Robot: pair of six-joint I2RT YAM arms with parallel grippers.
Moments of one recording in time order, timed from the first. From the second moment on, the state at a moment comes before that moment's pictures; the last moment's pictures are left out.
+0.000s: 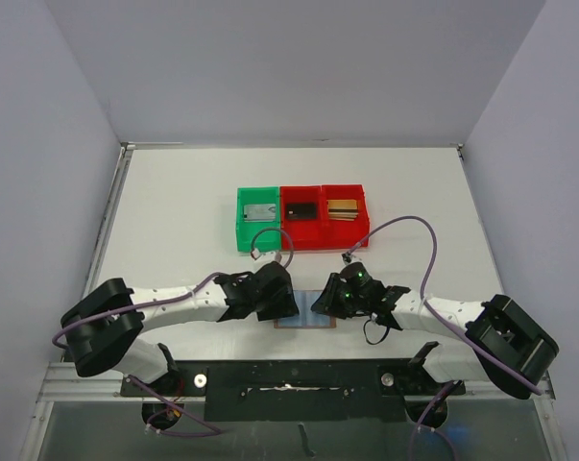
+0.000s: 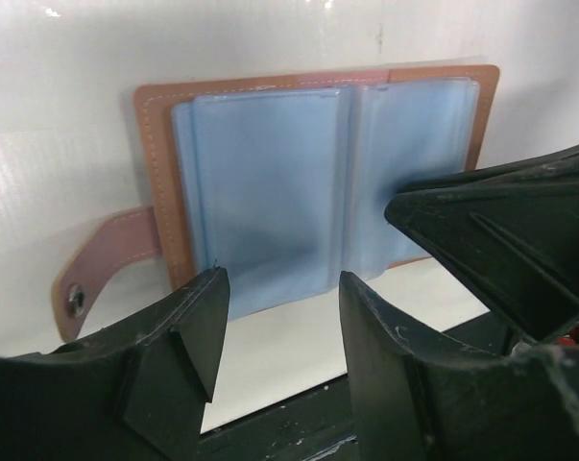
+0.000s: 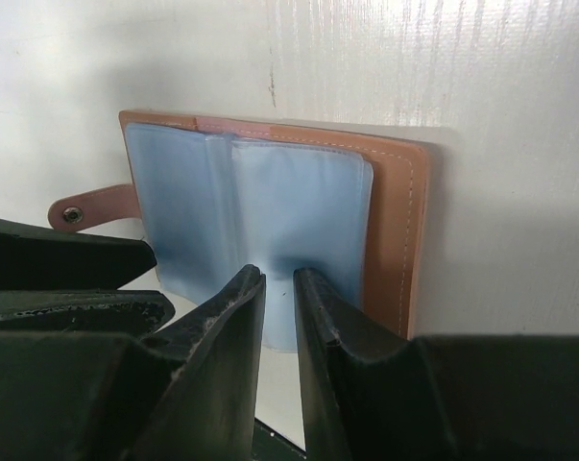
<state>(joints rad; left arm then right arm) -1.04 1.44 0.72 -0.26 -0.13 -1.10 0.77 1.27 0.39 0.04 -0.11 0.99</state>
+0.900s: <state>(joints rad) -1.02 1.49 0.78 -0.34 -0.18 -1.05 0.77 1.29 0.39 0.08 -0.11 0.99</state>
